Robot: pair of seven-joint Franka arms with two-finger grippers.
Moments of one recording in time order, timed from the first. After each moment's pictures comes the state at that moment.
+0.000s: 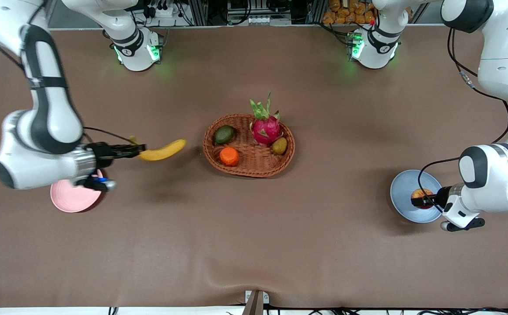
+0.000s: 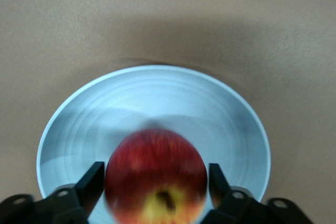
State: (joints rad) left arm 0.25 0.75 -0.17 -1.49 0.04 2.09 -0.07; right arm 0.04 0.42 -0.07 -1.63 0.45 1.52 -0.03
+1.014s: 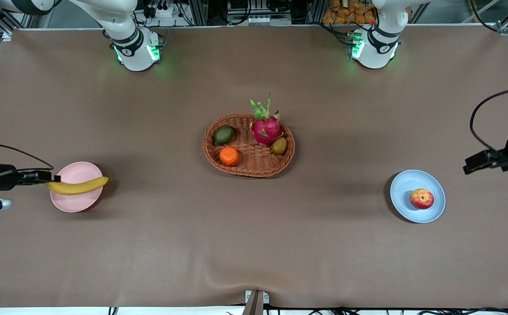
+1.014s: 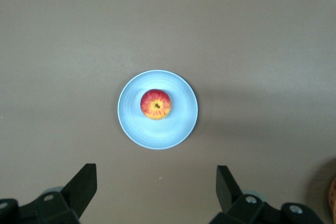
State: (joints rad) left arm 0.20 0.22 -0.19 -1.45 0.05 1.74 -0.07; right arm -0.29 0.61 -0.07 -1.41 0.31 1.73 -0.56
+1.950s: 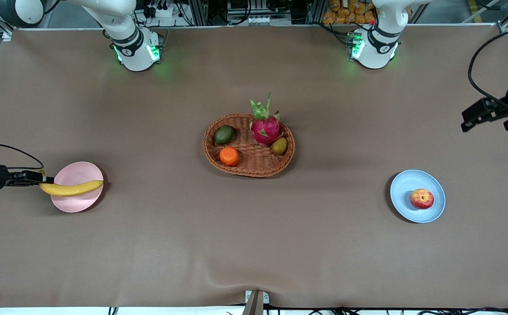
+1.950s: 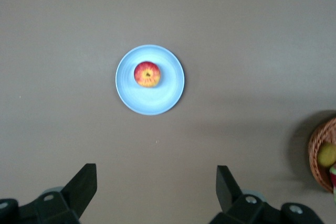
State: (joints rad) left arm 0.16 0.02 -0.21 -1.52 0.05 1.58 -0.07; right arm -0.40 0.69 -0.06 -1.40 0.45 1.70 -0.68
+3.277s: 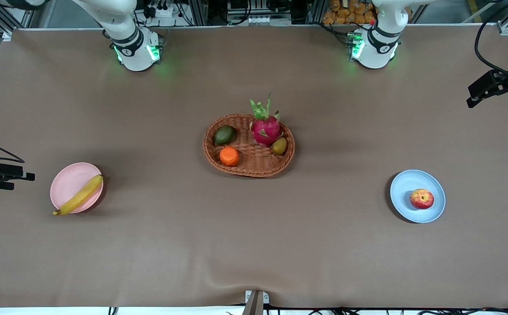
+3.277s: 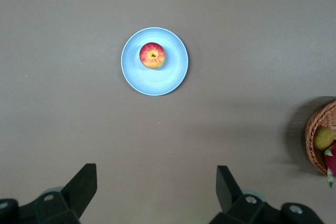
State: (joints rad) left arm 0.11 -0.06 -0.14 -1.56 0.03 1.53 -0.07; right arm -0.30 0.52 -0.04 -1.32 0.30 1.65 -0.62
